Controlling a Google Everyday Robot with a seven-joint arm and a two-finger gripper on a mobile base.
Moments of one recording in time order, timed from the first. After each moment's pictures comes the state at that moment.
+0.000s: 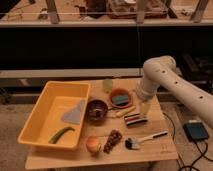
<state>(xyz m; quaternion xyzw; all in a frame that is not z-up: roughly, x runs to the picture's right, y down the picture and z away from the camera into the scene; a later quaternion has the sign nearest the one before) 0.169 0.077 0.738 -0.31 -0.13 -0.08 0.94</state>
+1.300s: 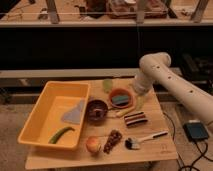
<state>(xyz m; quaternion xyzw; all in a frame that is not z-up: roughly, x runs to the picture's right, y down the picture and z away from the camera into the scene) 0.156 0.043 0.779 -0.29 -0.14 -0.08 0.94</state>
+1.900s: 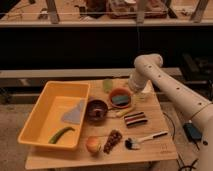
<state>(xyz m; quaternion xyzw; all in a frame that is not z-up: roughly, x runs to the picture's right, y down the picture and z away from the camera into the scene) 0.146 0.033 0.834 -0.29 -0.14 -0.08 0.94</state>
